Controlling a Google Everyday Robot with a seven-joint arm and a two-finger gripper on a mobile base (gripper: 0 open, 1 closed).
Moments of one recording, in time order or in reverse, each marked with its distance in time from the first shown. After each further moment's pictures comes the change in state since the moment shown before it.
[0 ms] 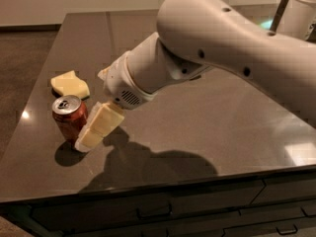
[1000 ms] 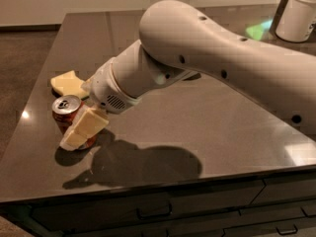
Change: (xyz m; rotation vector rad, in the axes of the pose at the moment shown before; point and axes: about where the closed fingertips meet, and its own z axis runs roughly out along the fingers) arm -0.012 0.007 0.030 -0.050 -0.032 -0.001
